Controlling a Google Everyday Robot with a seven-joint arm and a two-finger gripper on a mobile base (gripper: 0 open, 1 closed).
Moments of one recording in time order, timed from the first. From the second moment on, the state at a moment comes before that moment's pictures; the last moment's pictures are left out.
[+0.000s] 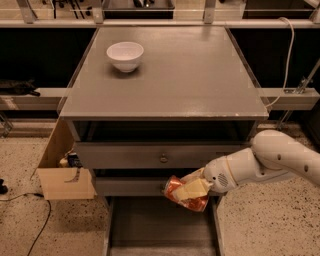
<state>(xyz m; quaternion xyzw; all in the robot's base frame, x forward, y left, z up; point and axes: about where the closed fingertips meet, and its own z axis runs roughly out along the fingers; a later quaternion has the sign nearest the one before) 0.443 -0.070 0.659 -0.38 0.80 0.42 0.20</state>
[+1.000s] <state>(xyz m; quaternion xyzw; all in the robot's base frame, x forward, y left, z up) 0.435 -0.037 0.556 -0.33 0.80 0.47 0.18</state>
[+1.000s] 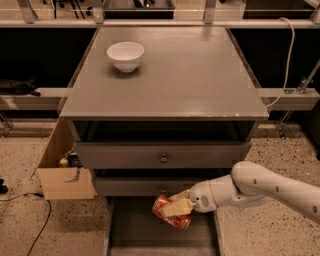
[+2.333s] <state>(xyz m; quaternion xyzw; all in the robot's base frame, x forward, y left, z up) 0.436 -0.018 0.460 -0.27 0.81 0.50 0.15</state>
